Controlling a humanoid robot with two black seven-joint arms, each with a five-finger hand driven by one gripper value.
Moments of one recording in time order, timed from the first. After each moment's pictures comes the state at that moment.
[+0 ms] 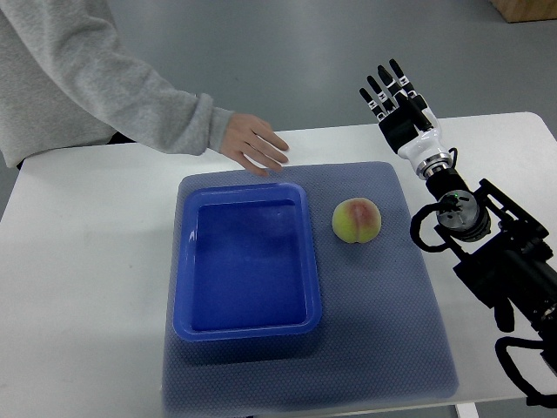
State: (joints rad) left arm -0.03 0.00 -0.08 -0.32 0.01 0.01 0.13; right arm 0.67 -0.03 1.13 0.69 -0.12 0.29 0.27
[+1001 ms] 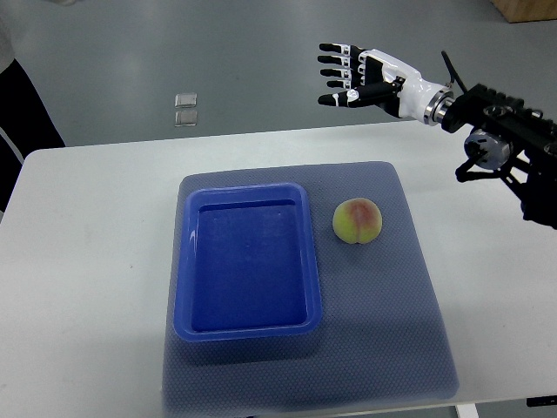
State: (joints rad) left arm -0.03 0.00 -0.08 -0.33 0.01 0.01 0.13; right arm 1.05 -0.33 0.52 0.73 -0.62 0.39 0.17
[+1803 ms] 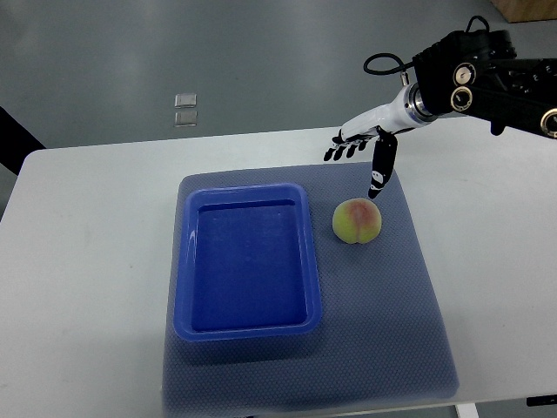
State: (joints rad) left arm -0.04 0.00 -0.08 -0.33 0.01 0.01 0.13; right arm 1.51 -0.42 -0.19 1.03 -0.94 0.57 -0.10
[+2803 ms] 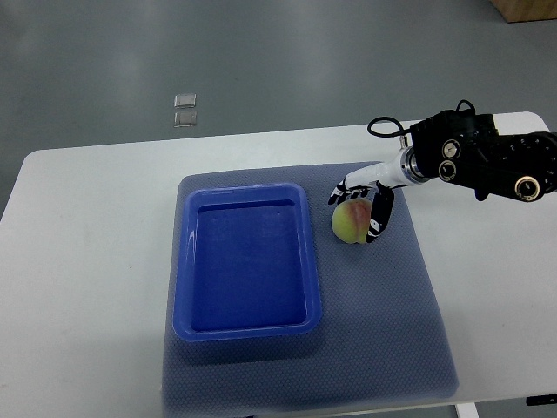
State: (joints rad) left arm -0.04 0.00 -0.09 -0.33 0.01 0.01 0.13; right arm 1.30 -0.39 -0.18 1.02 -0.97 0.41 -0.10
